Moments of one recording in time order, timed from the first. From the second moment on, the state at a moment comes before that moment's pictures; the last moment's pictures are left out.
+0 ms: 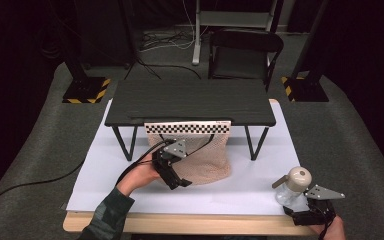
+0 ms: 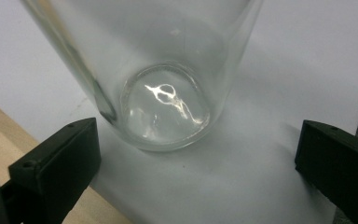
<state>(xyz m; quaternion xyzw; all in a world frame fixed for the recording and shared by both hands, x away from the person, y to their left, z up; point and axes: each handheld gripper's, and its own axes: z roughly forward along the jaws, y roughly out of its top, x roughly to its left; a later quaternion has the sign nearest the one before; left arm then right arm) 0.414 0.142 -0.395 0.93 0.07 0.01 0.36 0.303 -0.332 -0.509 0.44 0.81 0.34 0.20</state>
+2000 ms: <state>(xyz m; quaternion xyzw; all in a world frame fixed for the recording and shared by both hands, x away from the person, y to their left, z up) 0.377 0.155 -0.347 0.90 -0.01 -0.04 0.42 0.292 -0.316 -0.459 0.40 0.75 0.46 0.25</state>
